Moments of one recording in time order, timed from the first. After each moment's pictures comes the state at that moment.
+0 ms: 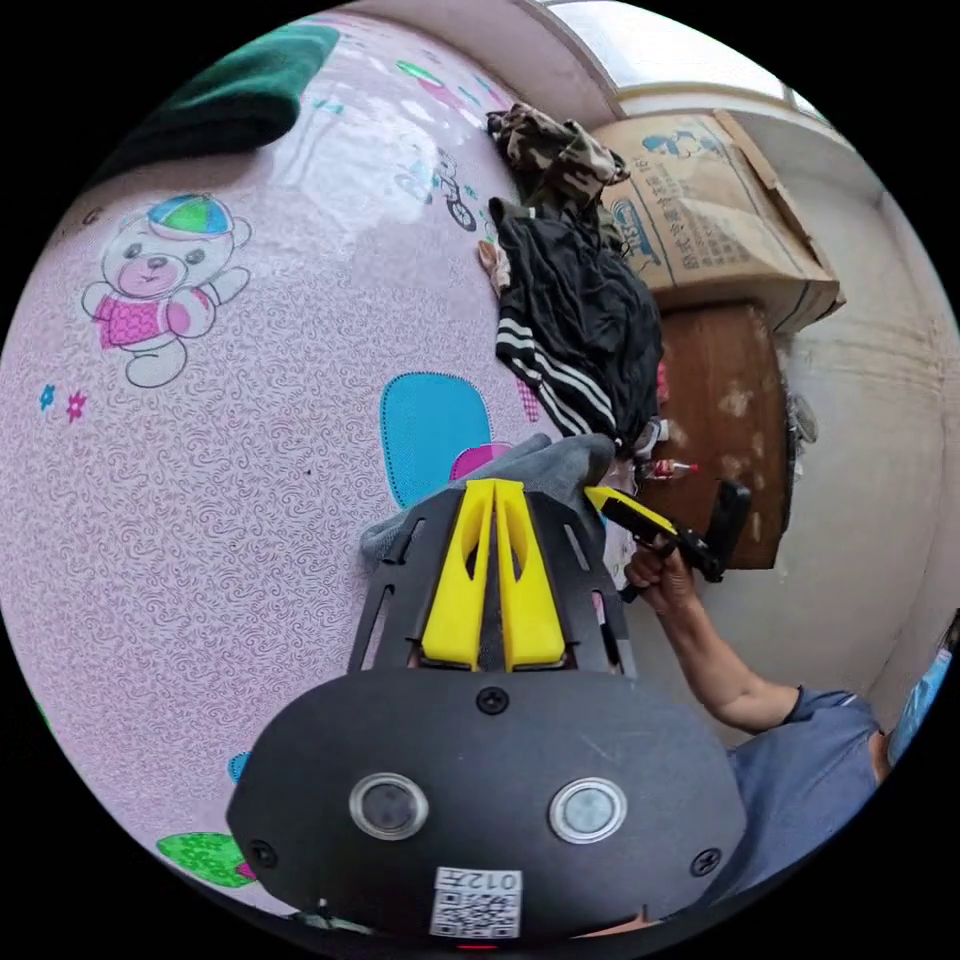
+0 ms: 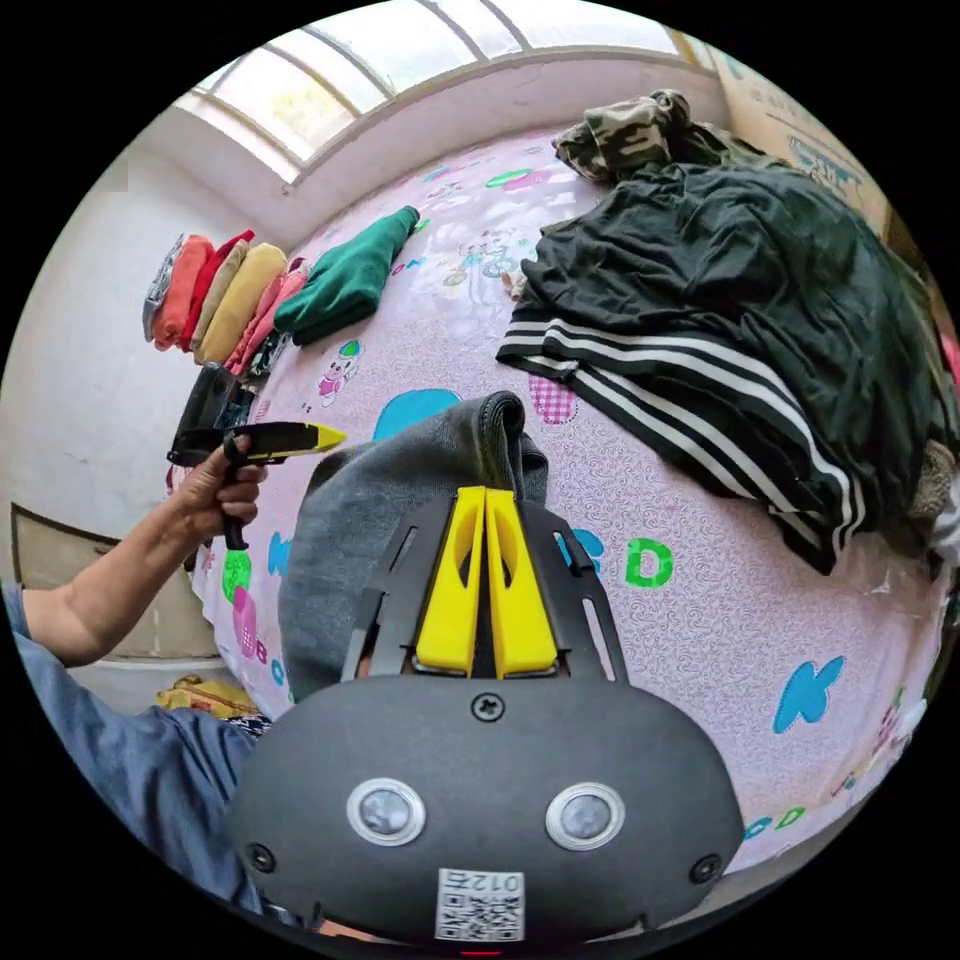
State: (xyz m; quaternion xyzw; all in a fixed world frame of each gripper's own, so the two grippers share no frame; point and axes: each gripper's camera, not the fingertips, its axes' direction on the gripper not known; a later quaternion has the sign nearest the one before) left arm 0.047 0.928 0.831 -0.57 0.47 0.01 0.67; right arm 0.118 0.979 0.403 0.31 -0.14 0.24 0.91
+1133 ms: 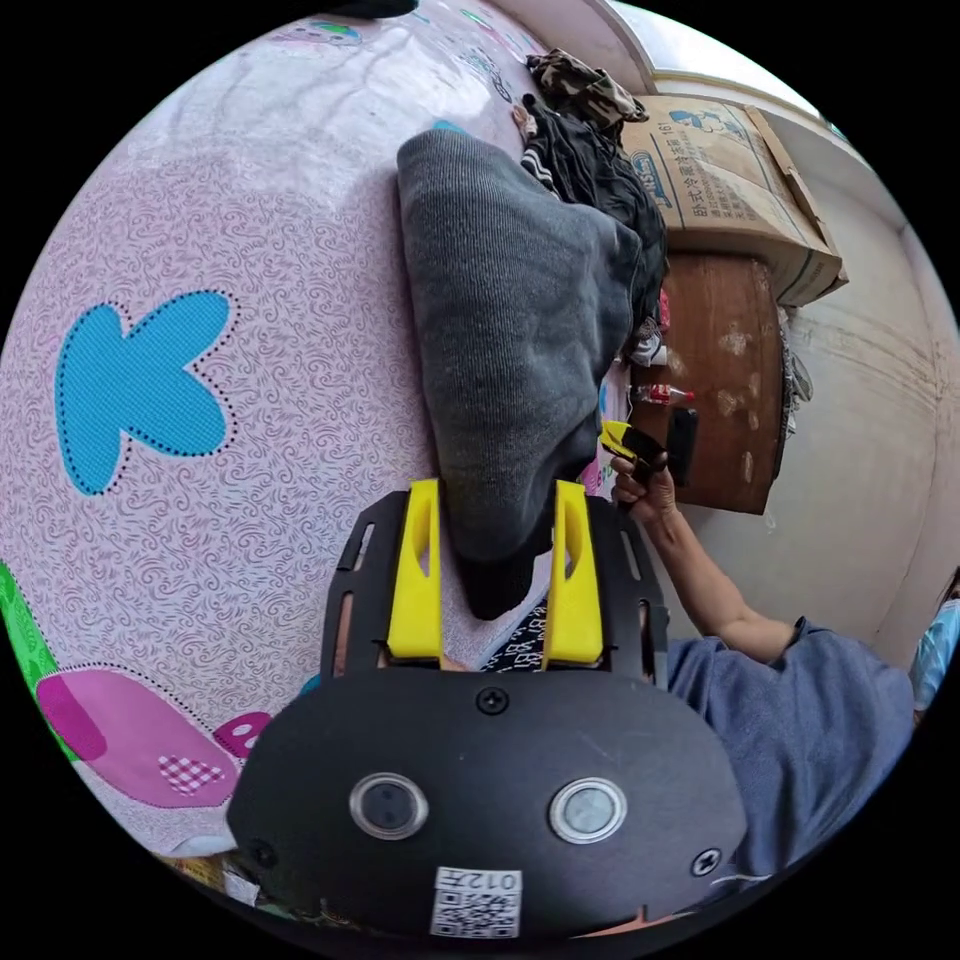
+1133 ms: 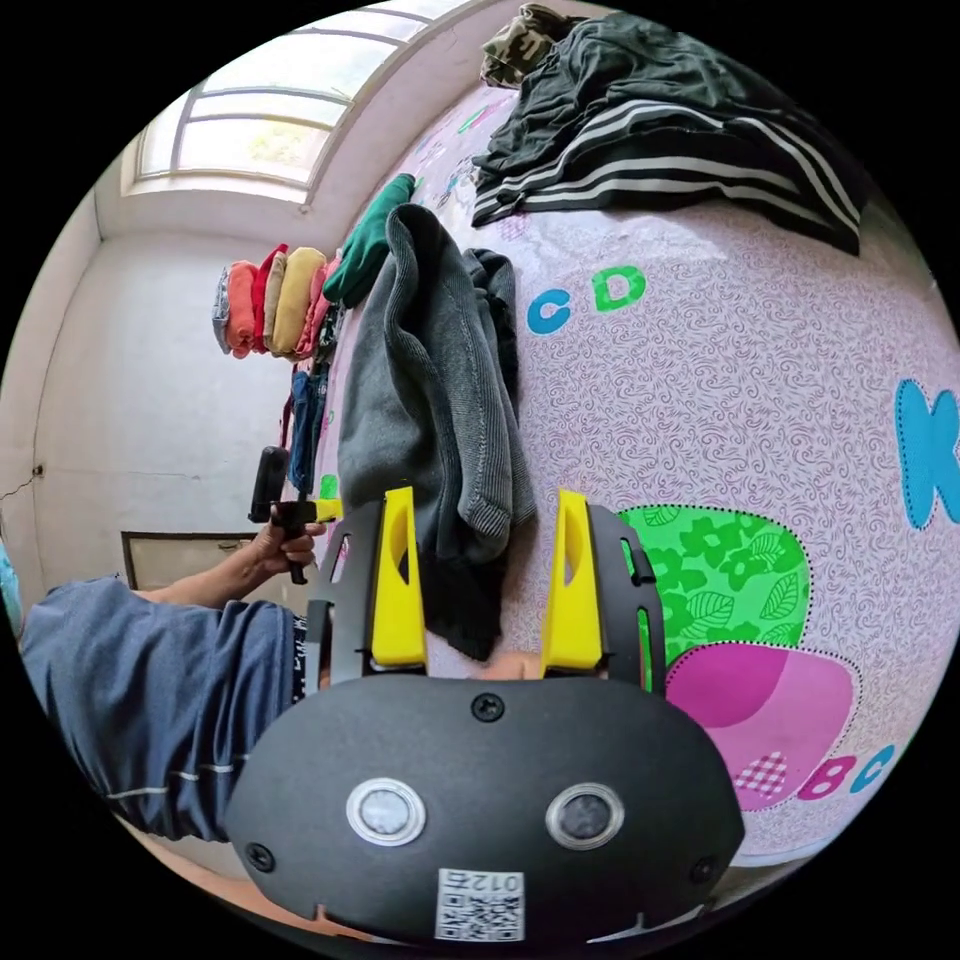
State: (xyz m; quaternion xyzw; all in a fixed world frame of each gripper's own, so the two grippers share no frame) left arm -0.112 1.017 0.825 -0.65 0.45 -0.01 0.61; right arm 0.204 1.169 0.621 0.26 -0.36 0.26 0.86
